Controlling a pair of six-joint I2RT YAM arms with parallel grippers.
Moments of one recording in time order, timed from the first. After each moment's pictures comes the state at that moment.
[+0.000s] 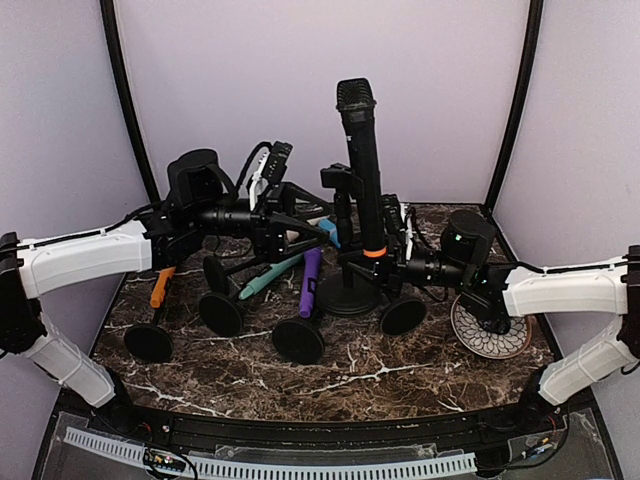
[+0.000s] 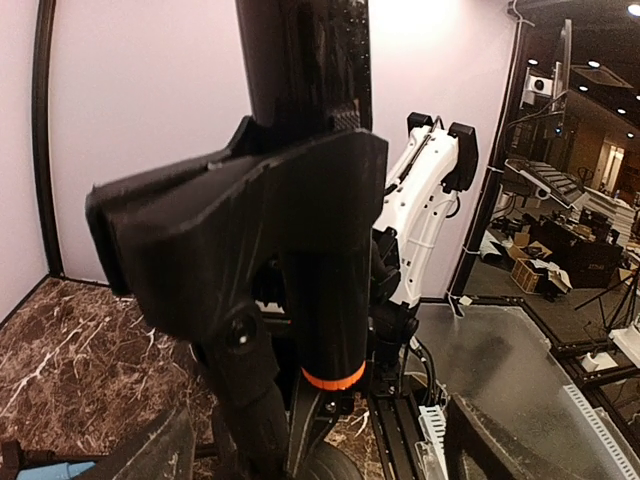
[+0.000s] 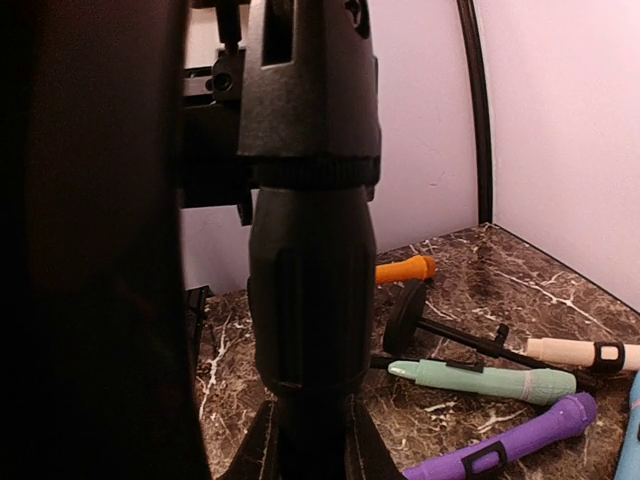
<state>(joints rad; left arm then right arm) -0.78 1.45 1.15 0.30 0.85 -0.15 0.84 1.35 0.72 0.66 -0.55 0.18</state>
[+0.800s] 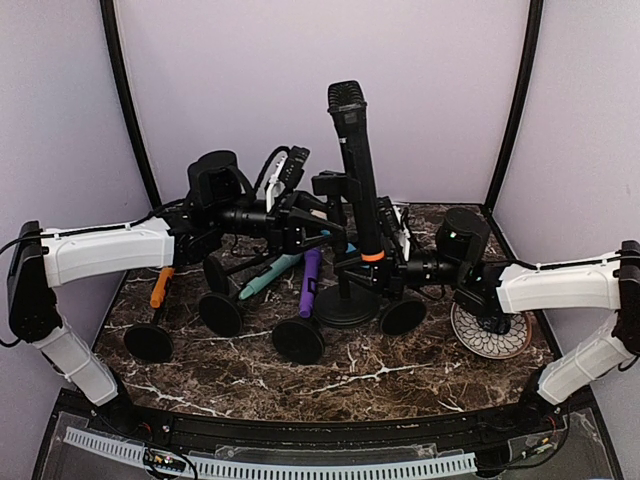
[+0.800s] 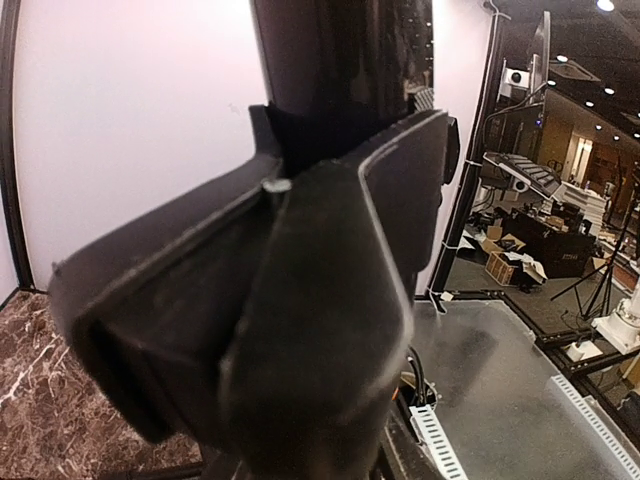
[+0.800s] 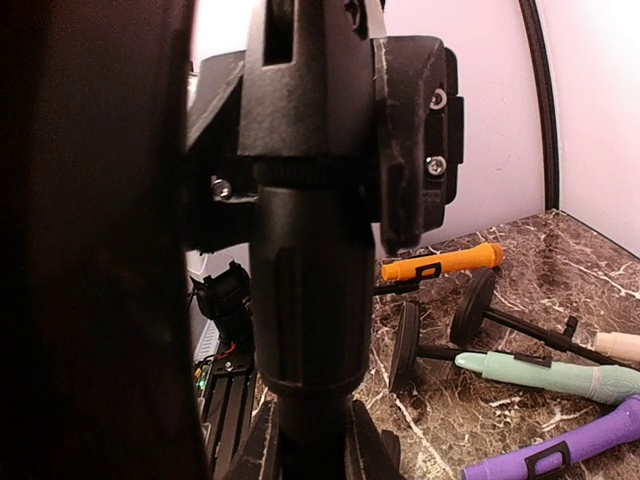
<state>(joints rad) -0.80 1.57 1.21 0.38 0.95 -0.17 0.83 1.39 0.75 0.68 -0.74 0.27</state>
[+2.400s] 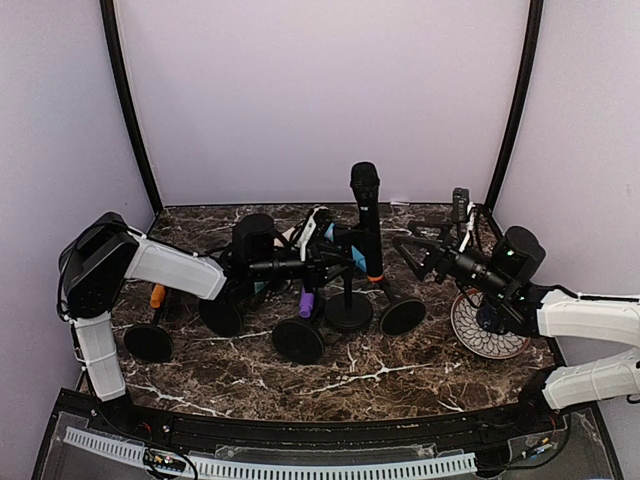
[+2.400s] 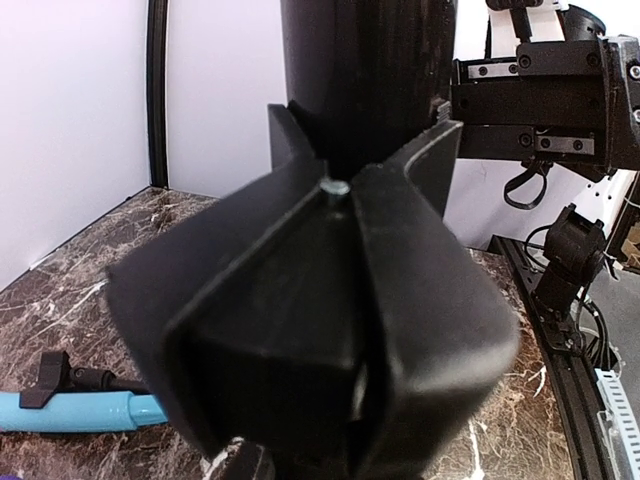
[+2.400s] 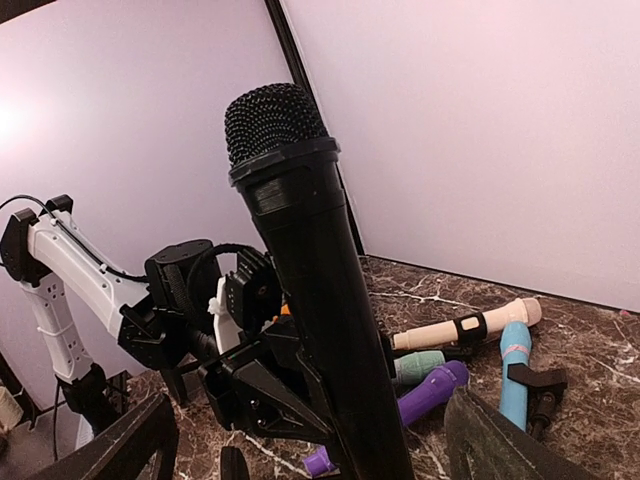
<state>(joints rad) -0.80 1.89 1.05 0.72 0.56 -0.05 0.62 1.09 0.47 0.77 -0.39 0.35</state>
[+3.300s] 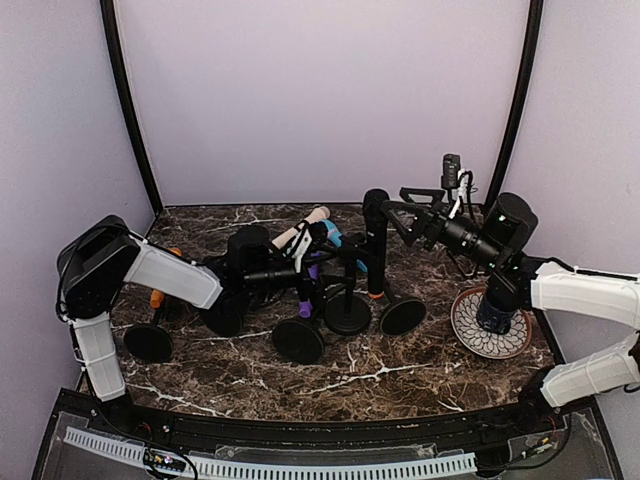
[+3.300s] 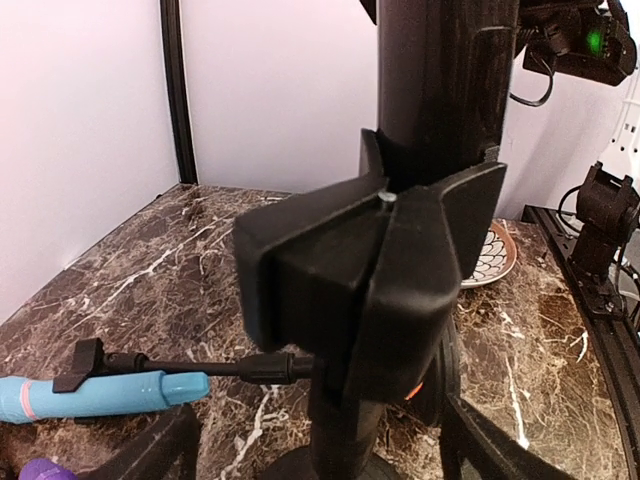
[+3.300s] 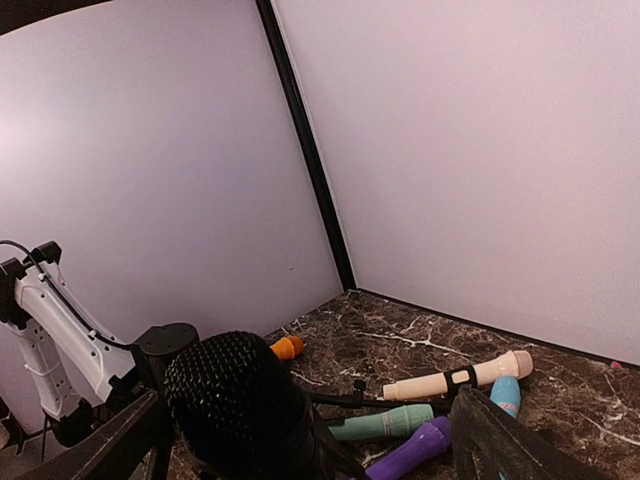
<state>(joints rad) -0.80 1.91 0.97 0.81 0.48 0.07 0.62 1.20 0.68 0.70 -0.36 0.33</state>
